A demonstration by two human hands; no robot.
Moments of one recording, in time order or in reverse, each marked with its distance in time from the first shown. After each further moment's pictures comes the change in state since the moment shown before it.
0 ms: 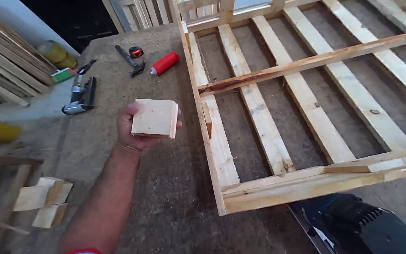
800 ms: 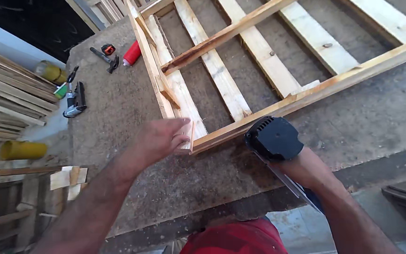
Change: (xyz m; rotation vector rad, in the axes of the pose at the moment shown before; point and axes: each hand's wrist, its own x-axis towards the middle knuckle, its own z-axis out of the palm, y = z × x) left_hand -0.048 -0.105 0.226 2.119 -0.332 -0.007; right_hand 0.010 0.010 -0.003 0.056 -0.040 -0.114
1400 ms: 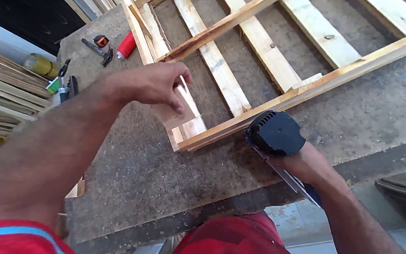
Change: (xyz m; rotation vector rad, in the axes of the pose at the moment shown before) left_hand 0.113 -0.023 -0.074 -0.208 -0.482 -0.193; right_hand 0.007 0.006 0.004 0.045 -0.005 -0.012
